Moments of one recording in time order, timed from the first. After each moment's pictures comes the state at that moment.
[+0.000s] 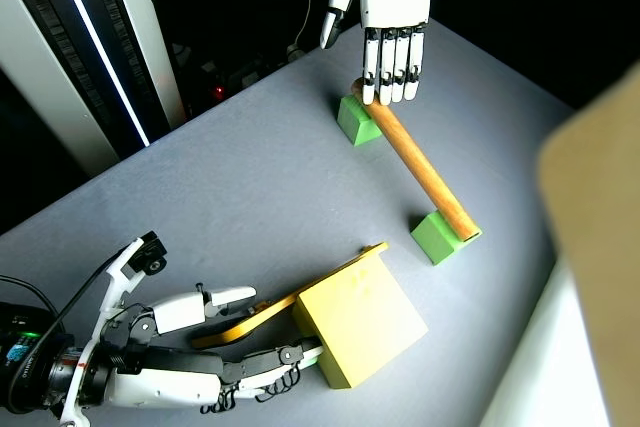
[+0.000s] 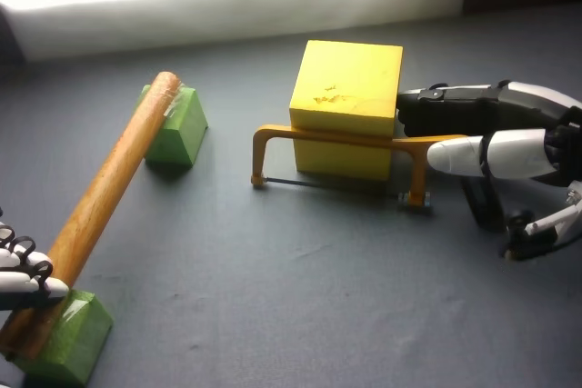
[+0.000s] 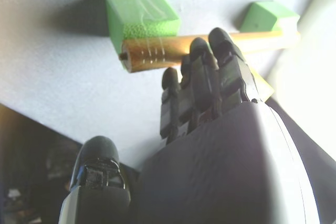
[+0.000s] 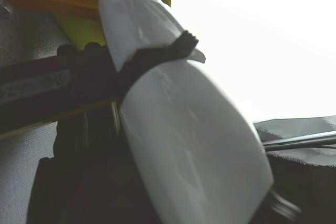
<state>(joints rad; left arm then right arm) 0.79 -0.31 0.66 0.84 -0.28 0.19 -0.73 -1.28 1.53 -0.16 0.66 0.76</state>
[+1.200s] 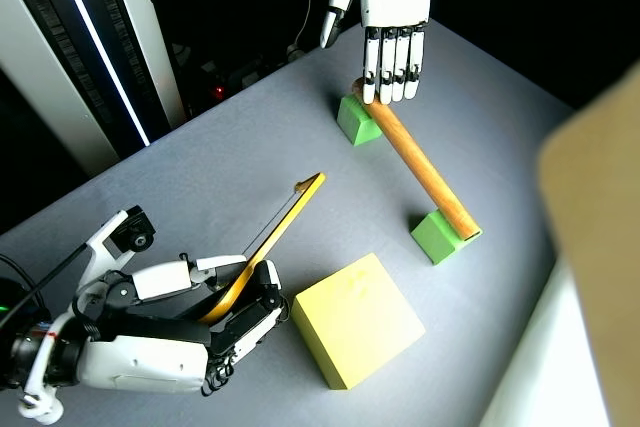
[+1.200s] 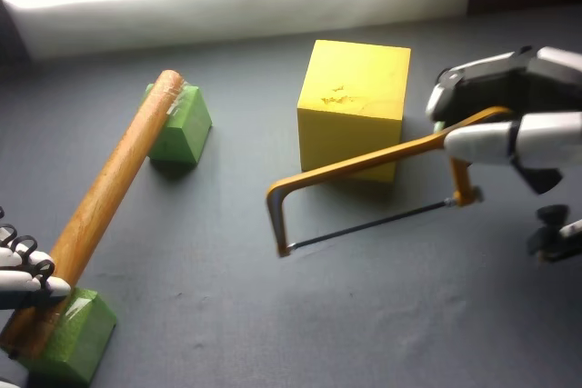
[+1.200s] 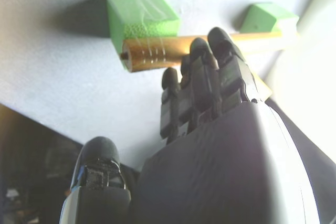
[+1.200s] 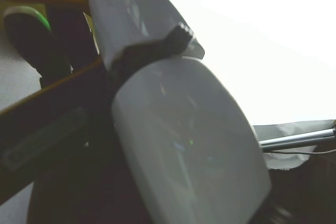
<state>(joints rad) 0.78 -0.31 0.66 0.84 -0.28 0.19 -0.70 -1.10 1.31 -0.05 0.74 0.53</state>
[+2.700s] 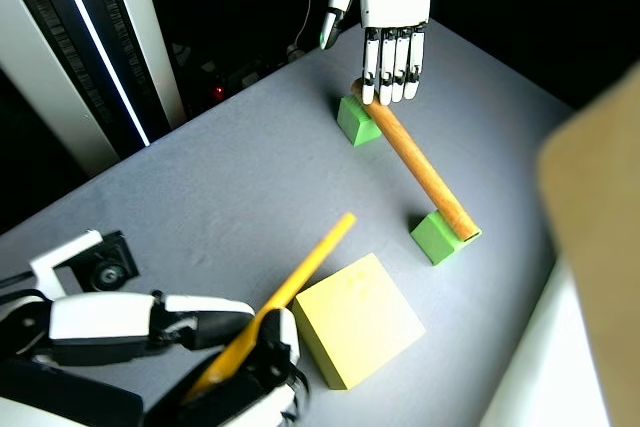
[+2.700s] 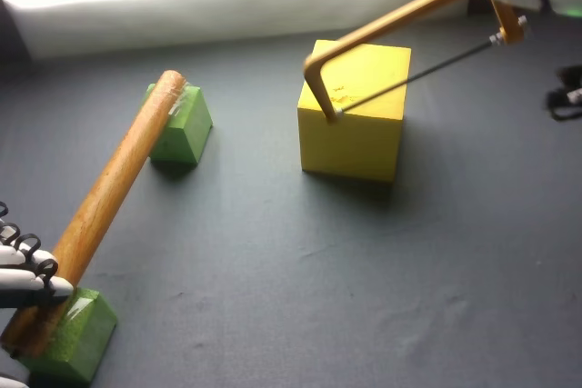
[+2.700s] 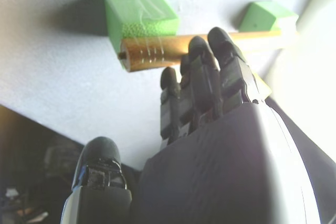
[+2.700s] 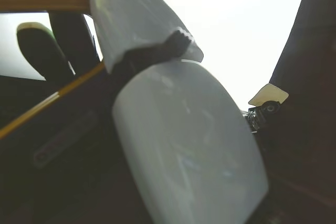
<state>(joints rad) 0.78 -0.32 0.66 0.84 -0.28 0.19 -0.39 -0.99 1.24 0.17 0.69 -0.09</state>
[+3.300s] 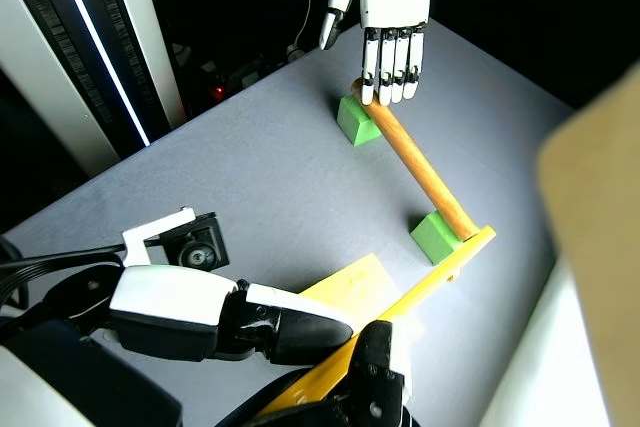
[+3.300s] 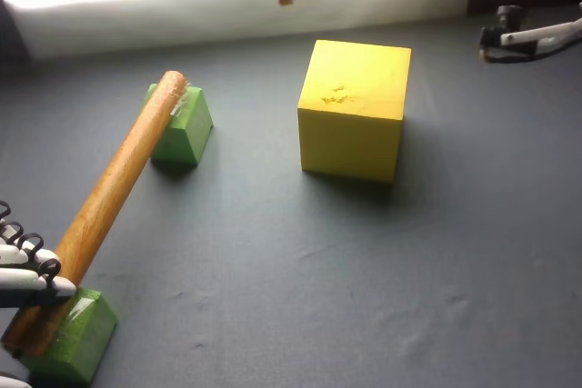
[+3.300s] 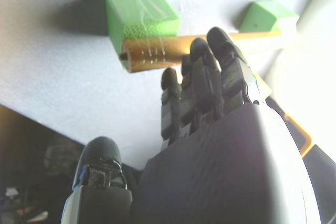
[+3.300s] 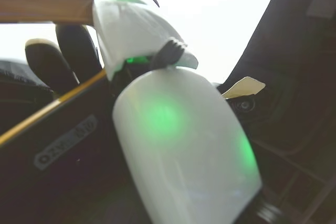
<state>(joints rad) 0.78 -0.32 0.66 0.84 -0.28 0.19 -0.34 -1.10 1.20 0.51 0.92 -0.40</state>
